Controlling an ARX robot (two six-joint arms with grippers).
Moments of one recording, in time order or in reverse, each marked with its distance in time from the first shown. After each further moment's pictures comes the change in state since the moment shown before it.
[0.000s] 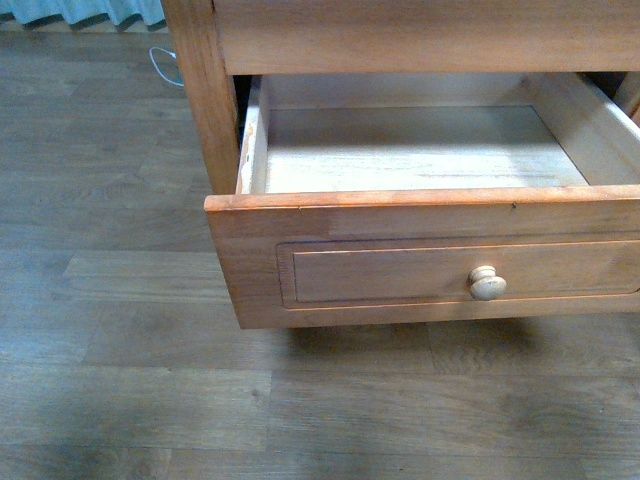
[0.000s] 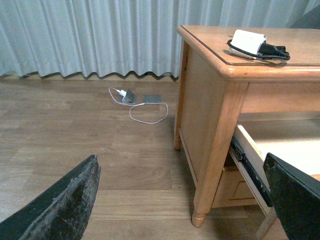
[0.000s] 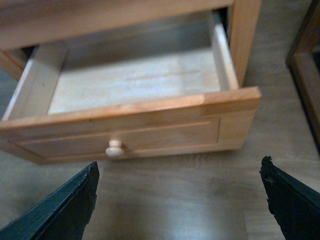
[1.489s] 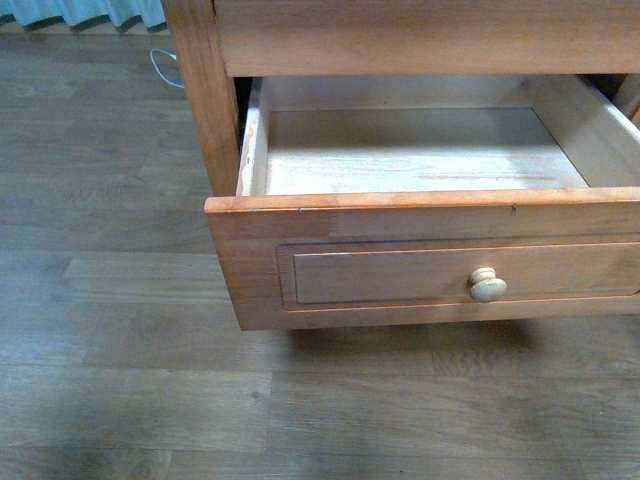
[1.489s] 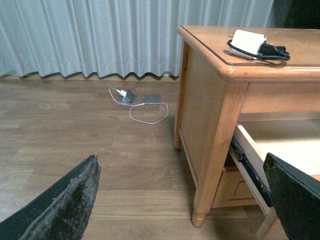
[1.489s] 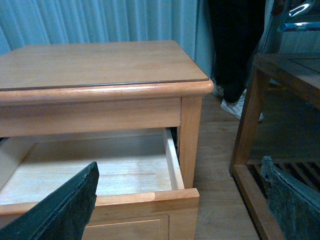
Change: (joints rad) left arm 0.000 0.000 0.000 0.000 0.000 0.000; right arm 0.017 -0.212 -0.249 0.516 0.184 -0.118
